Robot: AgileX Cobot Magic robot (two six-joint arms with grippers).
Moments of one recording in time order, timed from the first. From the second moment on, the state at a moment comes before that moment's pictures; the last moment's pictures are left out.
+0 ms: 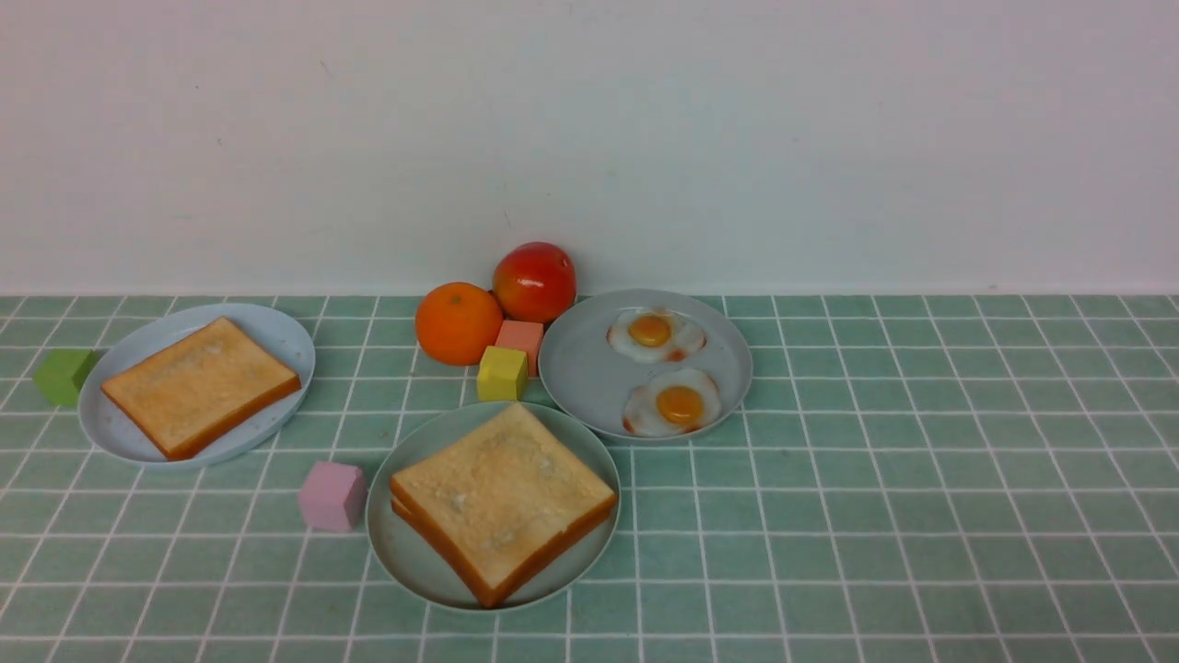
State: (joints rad) right arm 0.38 0.18 -0.21 -0.02 0.41 0.29; left arm -0.73 0.14 -0.16 0.19 0.24 -0.37
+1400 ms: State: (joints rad) right arm -0.01 -0.01 0.02 0.23 0.39 -0.19; left arm -0.73 0.14 -0.16 0.19 0.24 -0.37
